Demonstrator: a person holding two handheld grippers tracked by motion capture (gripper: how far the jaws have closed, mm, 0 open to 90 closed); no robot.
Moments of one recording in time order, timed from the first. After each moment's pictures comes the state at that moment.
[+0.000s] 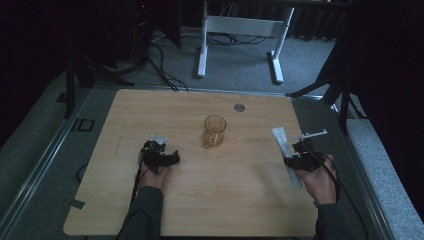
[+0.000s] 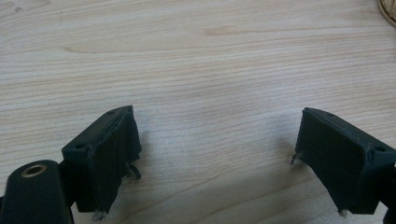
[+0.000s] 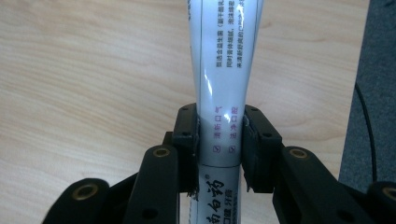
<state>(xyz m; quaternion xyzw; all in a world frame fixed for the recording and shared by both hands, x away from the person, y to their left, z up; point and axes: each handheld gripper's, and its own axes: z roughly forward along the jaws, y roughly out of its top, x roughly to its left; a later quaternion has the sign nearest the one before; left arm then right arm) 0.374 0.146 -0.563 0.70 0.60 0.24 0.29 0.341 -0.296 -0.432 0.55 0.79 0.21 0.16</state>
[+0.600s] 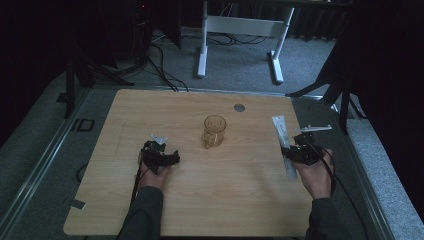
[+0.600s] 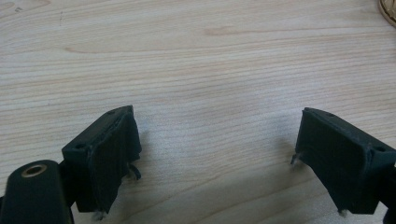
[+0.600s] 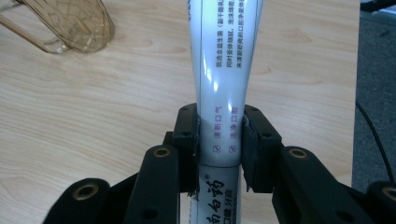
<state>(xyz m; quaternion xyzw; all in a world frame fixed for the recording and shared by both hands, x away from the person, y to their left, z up) 0.374 0.146 -0.563 0.70 0.60 0.24 0.29 0.348 -0.289 -0.416 0.55 0.77 0.27 0.18</state>
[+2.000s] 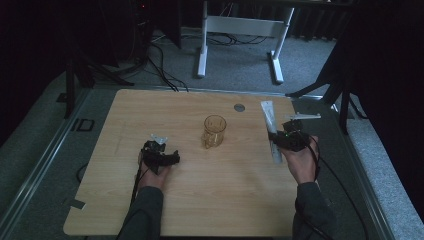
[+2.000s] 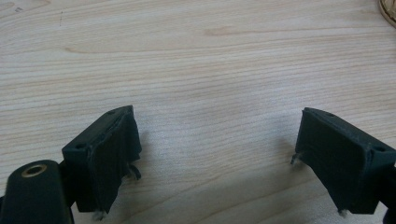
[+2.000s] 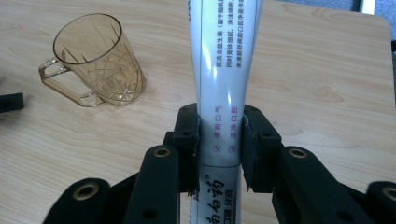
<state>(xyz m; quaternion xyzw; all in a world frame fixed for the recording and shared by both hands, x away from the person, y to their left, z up) 0.375 0.146 -0.563 0.71 0.60 0.24 0.29 0.380 -0.259 -0.408 0.52 0.76 0.34 0.19</state>
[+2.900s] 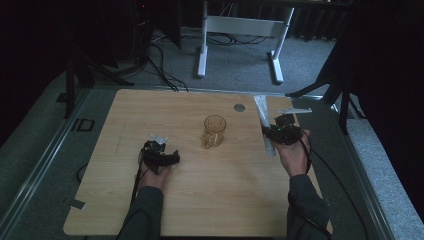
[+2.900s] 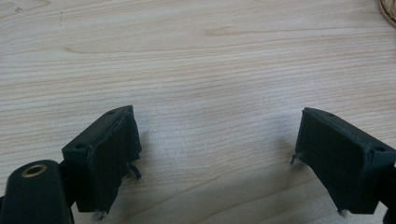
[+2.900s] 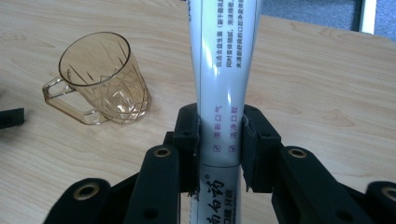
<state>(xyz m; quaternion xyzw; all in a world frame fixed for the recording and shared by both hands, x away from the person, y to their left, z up) 0.375 0.146 -0.563 0.70 0.60 0.24 0.29 0.395 -0.241 -0.407 0.51 0.76 0.35 0.20</state>
